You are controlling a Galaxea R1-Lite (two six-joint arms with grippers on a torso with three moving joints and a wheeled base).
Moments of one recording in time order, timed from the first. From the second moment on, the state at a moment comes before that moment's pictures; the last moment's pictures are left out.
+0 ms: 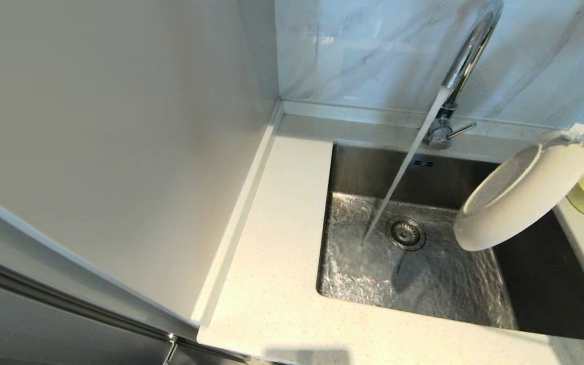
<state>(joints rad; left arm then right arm) 0.00 0.00 0.00 0.00 0.00 0.00 -0.05 1.13 -0.92 -0.19 0.47 1.26</state>
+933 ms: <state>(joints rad) 0.00 0.00 0.00 0.00 0.00 0.00 -0.14 1.23 -1.21 0.08 0.56 1.28</state>
